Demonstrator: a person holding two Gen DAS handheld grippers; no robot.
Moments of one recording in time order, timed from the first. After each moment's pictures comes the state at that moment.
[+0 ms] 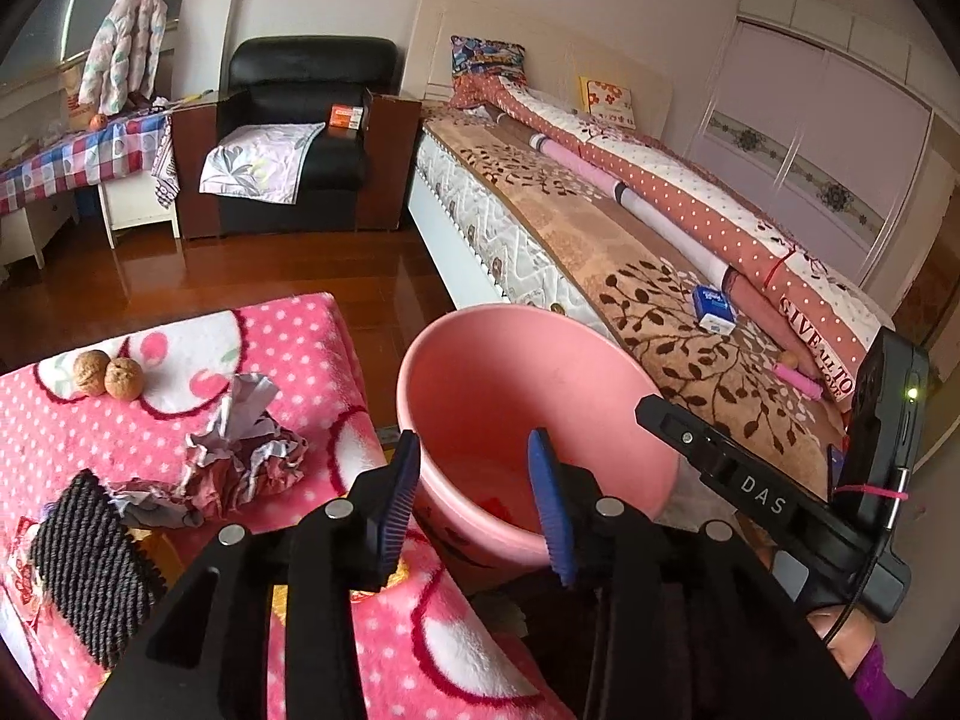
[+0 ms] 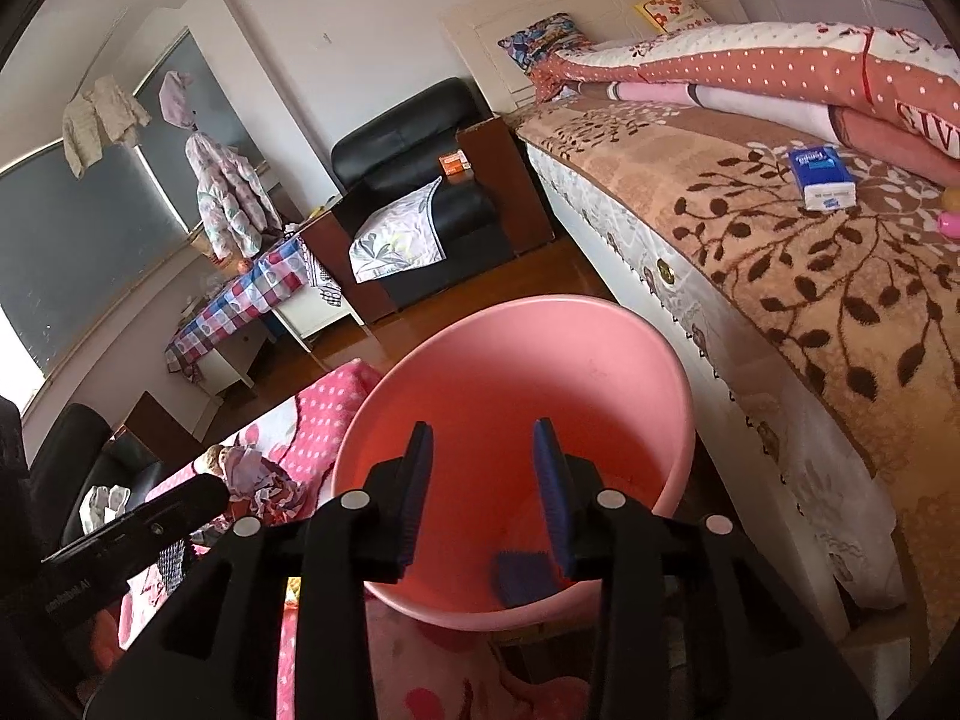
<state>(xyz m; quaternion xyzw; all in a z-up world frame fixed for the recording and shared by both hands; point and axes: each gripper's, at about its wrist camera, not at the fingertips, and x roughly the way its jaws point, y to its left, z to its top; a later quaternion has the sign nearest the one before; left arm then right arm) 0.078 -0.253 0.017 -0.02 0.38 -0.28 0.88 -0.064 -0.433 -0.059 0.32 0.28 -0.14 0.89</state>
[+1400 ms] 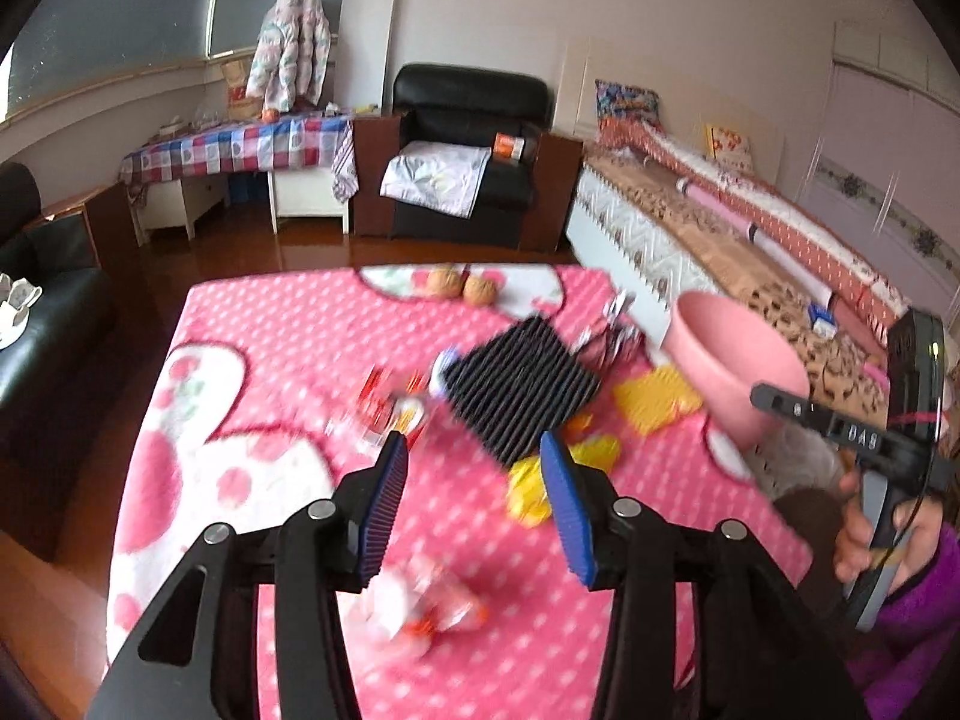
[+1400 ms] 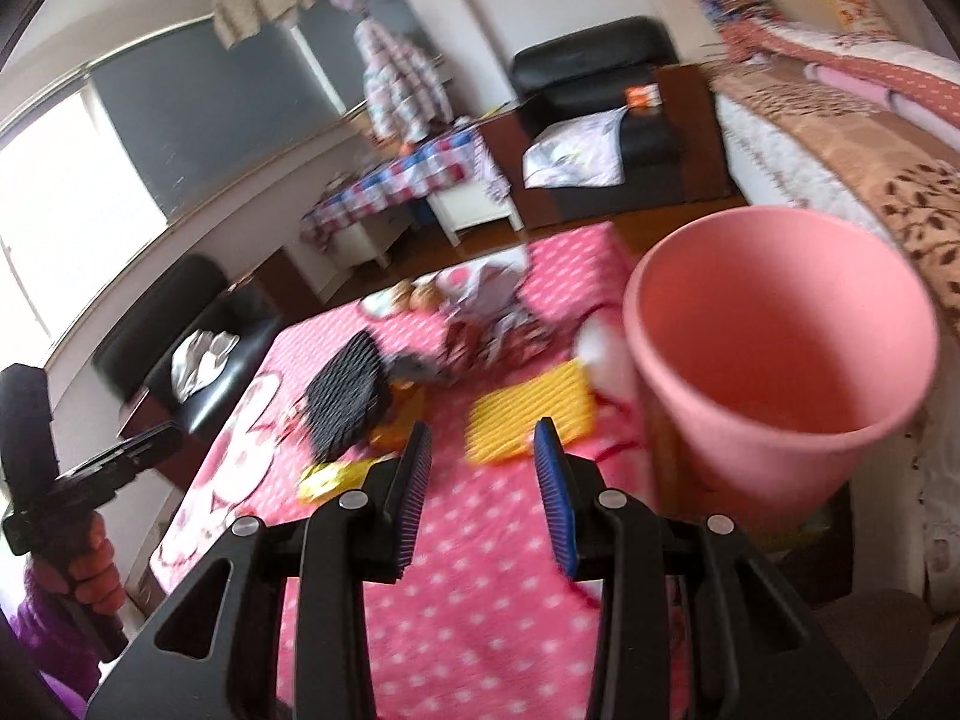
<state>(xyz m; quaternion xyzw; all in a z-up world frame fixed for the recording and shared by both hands) -0.043 0.008 0.021 -0.02 0.36 -0.13 0.92 -0.059 -0.288 -0.045 0.25 0.34 0.08 0.90</state>
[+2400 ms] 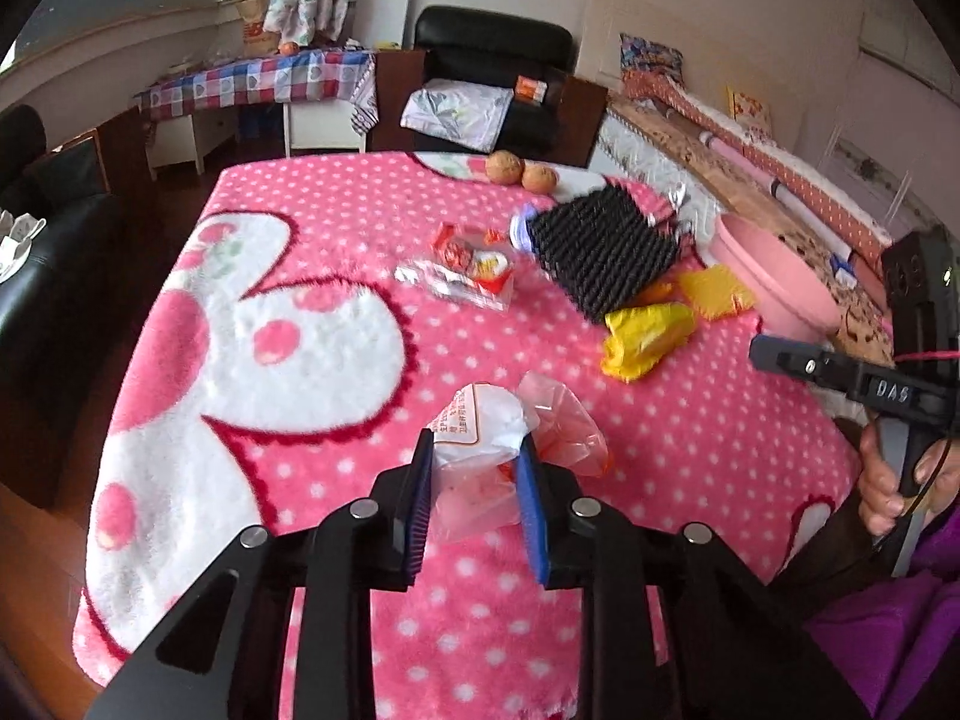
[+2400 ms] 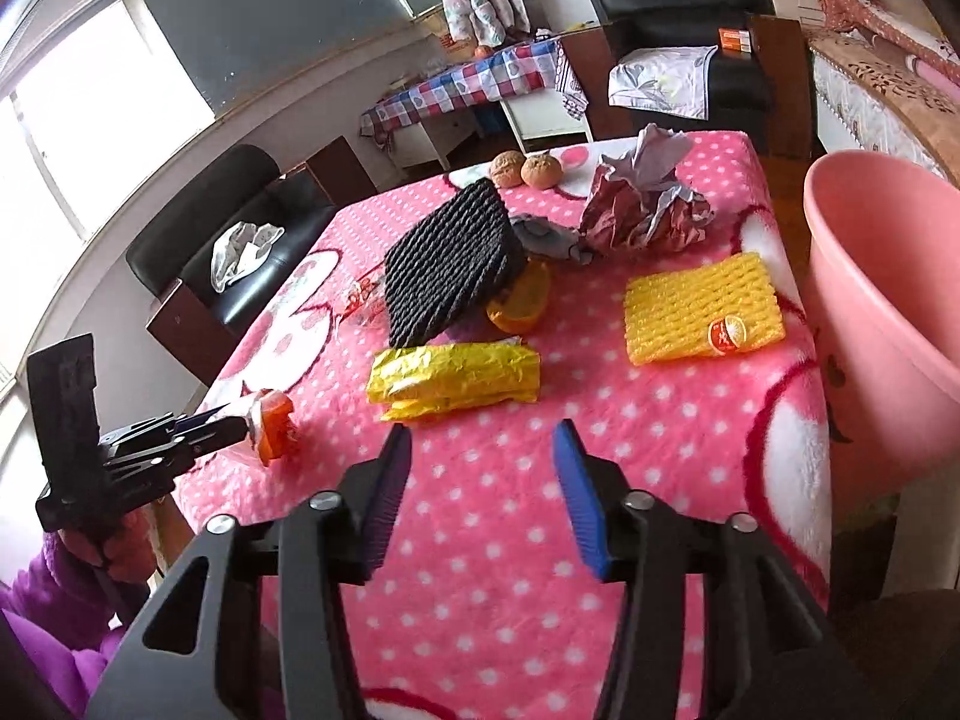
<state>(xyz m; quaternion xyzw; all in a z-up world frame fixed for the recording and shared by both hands) -0.060 0.057 -0.041 -0.04 0.42 -0.12 0.90 -0.036 -0.210 -0.066 0.20 0.41 0.16 0.87</state>
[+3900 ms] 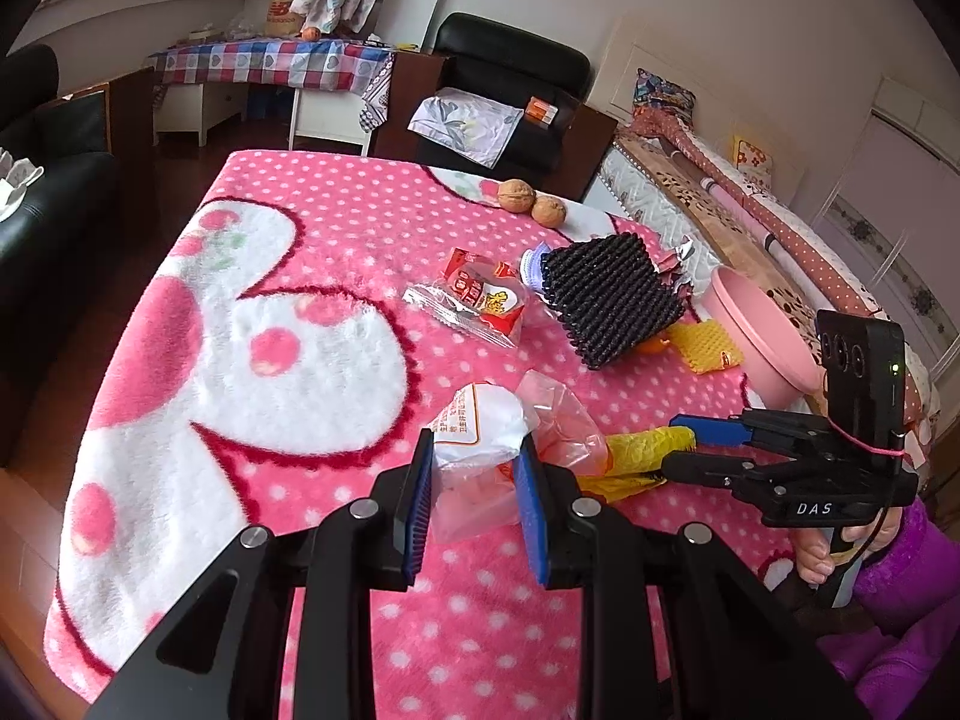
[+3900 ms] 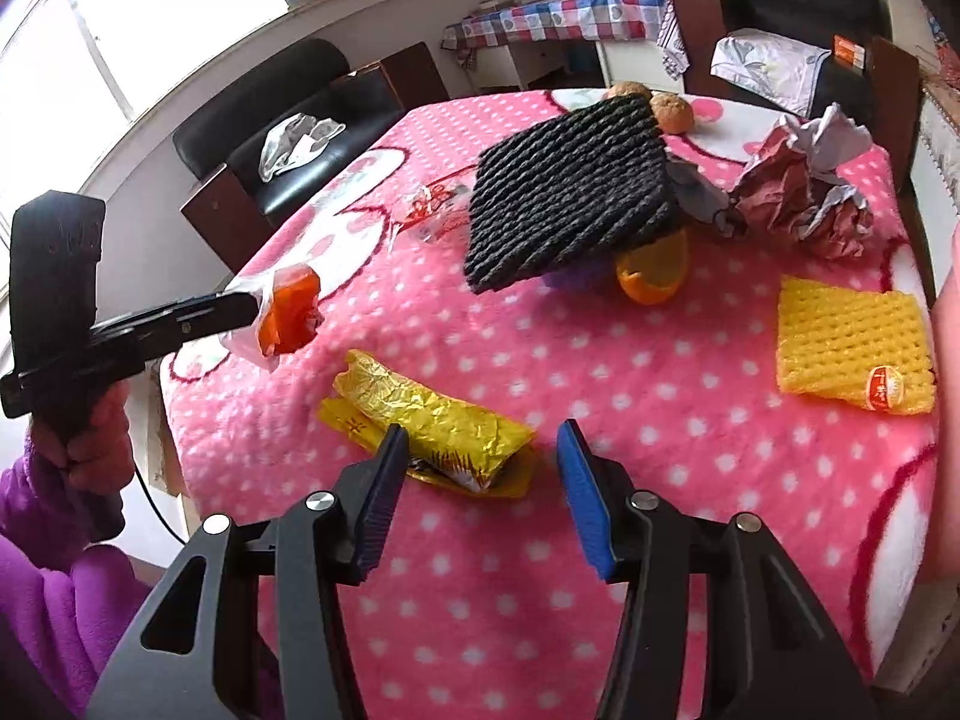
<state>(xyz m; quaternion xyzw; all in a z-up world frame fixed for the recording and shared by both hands) -0.045 0.074 -0.043 -0.11 0.41 -0.13 0.90 -0.003 -0.152 -0.082 0.11 0.47 0.26 0.84</state>
